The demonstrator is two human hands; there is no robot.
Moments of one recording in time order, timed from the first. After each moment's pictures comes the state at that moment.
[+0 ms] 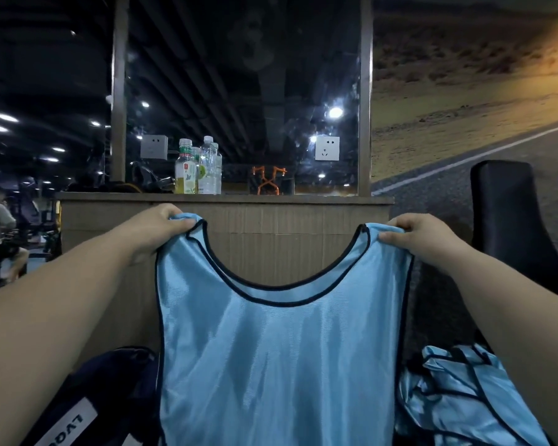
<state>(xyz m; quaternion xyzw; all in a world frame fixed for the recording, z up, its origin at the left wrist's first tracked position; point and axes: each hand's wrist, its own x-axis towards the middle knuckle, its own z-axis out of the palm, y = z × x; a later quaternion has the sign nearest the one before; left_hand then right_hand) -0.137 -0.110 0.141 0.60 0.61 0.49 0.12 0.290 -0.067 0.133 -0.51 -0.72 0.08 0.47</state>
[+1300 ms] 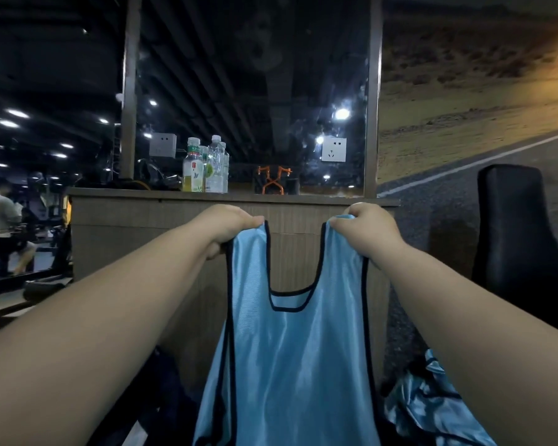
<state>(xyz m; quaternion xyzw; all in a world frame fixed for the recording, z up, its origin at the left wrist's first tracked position) -0.045 -0.108 0.146 0.60 0.56 0.51 0.24 0.196 -0.091 0.141 -0.51 -0.69 0.06 0.50</state>
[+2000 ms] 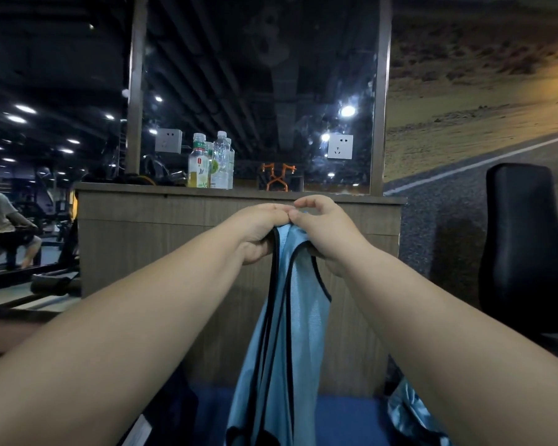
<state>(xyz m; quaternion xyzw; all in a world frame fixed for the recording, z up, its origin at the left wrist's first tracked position) 0.004 -0.114 0.138 0.59 0.36 0.58 0.43 0.128 -0.098 0.129 -0.36 -0.70 0.28 0.55</state>
